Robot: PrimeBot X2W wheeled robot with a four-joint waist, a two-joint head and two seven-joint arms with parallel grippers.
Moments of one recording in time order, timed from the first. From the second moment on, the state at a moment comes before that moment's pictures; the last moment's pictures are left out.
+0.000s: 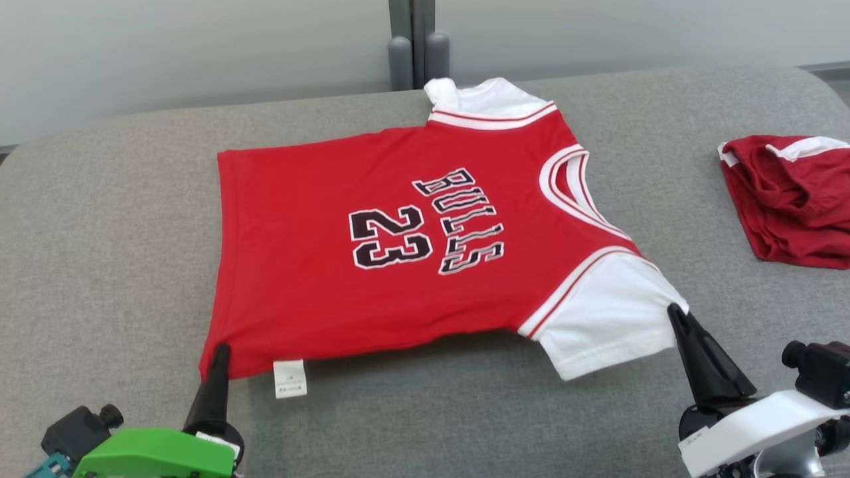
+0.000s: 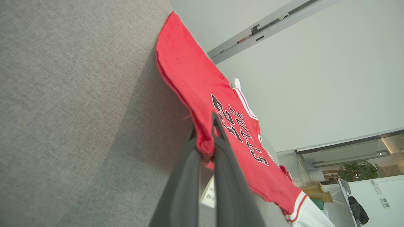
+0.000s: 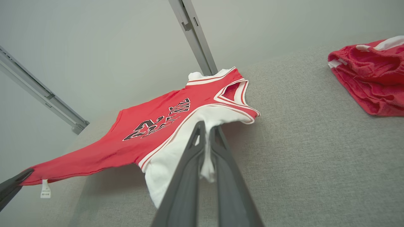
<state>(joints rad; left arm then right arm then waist) 0.09 0.17 -0.13 -0.07 -1.20 0.02 0.02 0.13 -0.05 -0.03 -0.27 0.51 0.13 0.15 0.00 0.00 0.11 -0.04</state>
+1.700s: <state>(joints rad) -0.41 0.07 -0.14 0.37 -1.31 0.07 -0.02 -0.85 -0.05 -0.03 0.80 0.46 0.13 -0.06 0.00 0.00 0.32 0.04</state>
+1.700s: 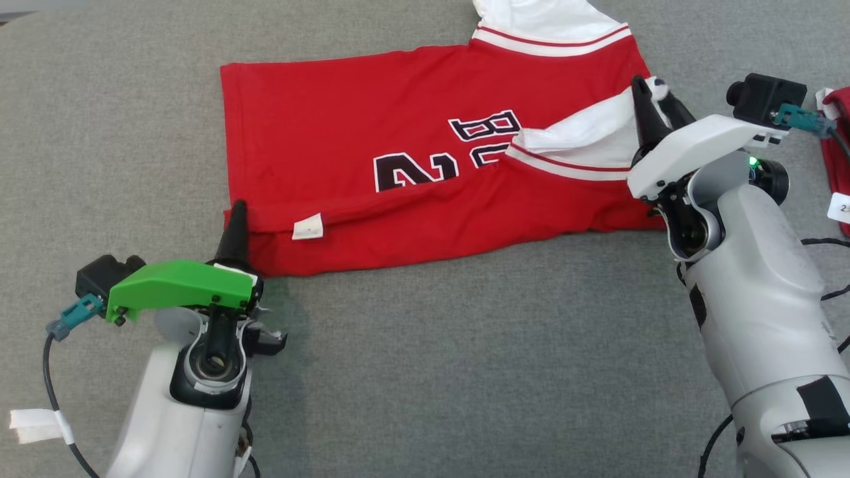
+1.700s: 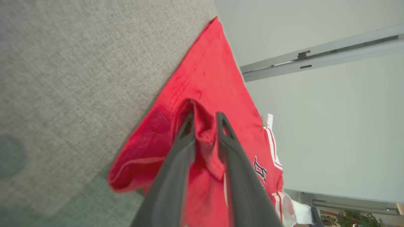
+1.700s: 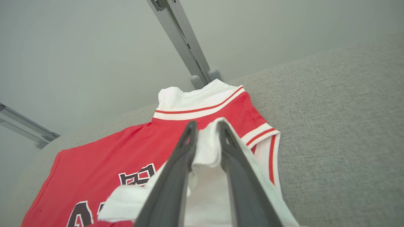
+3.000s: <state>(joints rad) -0.28 0.26 -0.23 0.38 -1.18 0.08 0.06 -0.39 -0.05 -0.05 0.29 0.26 0.13 -0.01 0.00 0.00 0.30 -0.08</state>
